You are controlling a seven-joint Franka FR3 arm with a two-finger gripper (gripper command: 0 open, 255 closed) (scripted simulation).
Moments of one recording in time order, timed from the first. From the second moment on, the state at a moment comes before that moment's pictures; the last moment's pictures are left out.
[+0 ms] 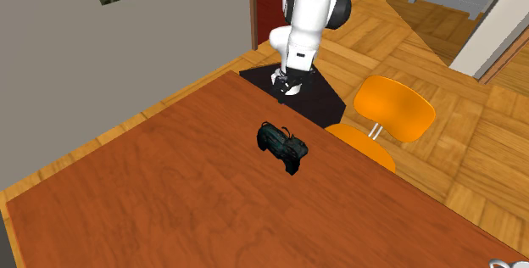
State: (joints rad) arm -0.06 -0.27 -0.30 -2.09 -0.18 1.89 -0.53
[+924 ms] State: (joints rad) arm -0.10 0.06 -0.37 -1.88 -0.19 2.02 -0.76
